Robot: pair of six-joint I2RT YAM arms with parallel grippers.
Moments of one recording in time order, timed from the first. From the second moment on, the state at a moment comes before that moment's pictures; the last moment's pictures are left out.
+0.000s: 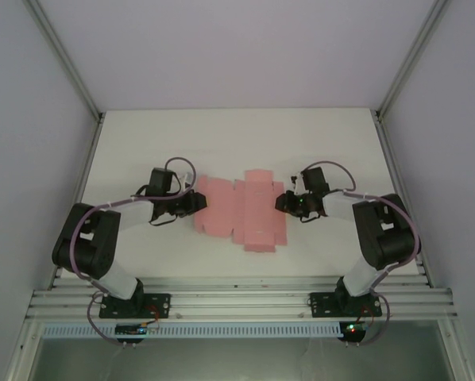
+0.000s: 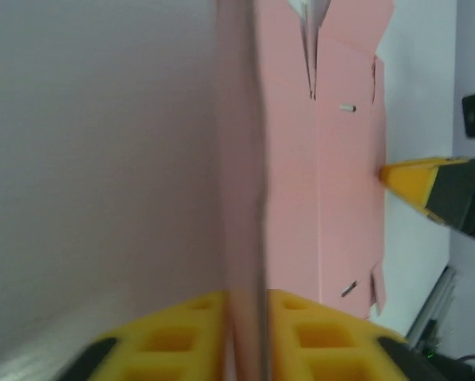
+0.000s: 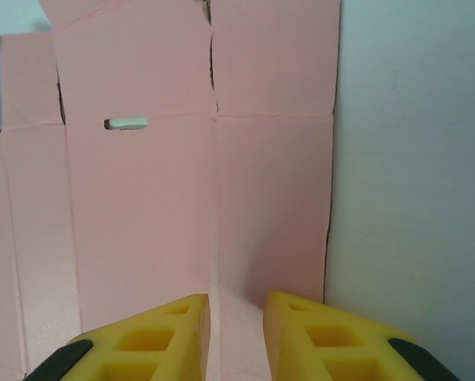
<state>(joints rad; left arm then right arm) -0.30 1.57 0.67 0.03 0.67 -0.59 0.27 1.64 0.72 -0.08 -0.46 0.51</state>
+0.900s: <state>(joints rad) -0.33 0.86 0.67 0.29 0.91 -0.57 0.03 0.94 0.54 0.02 -0.86 0.36</state>
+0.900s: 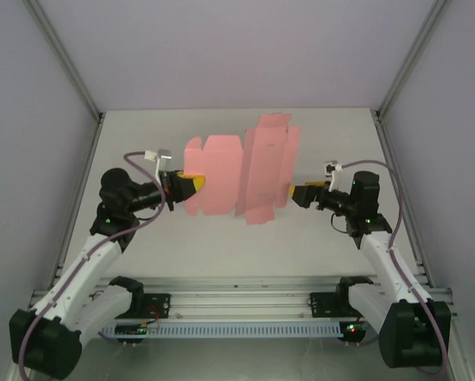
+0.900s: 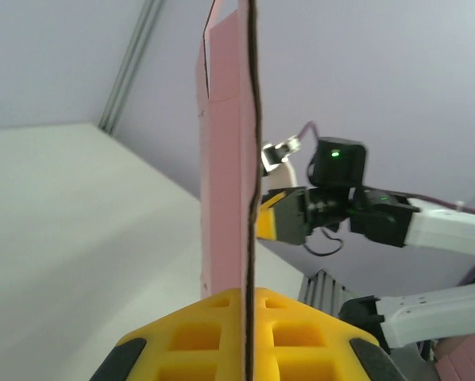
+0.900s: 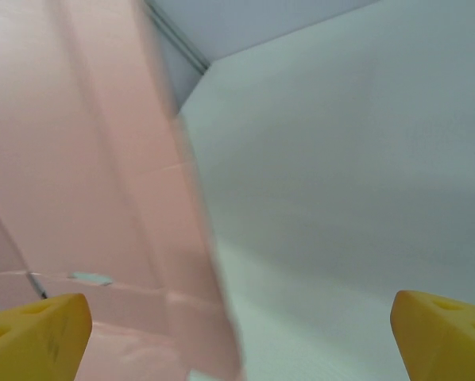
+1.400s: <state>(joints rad) -0.36 0.75 0.67 0.31 0.91 -0.60 0.02 1.06 0.53 0.48 -1.09 0.57</state>
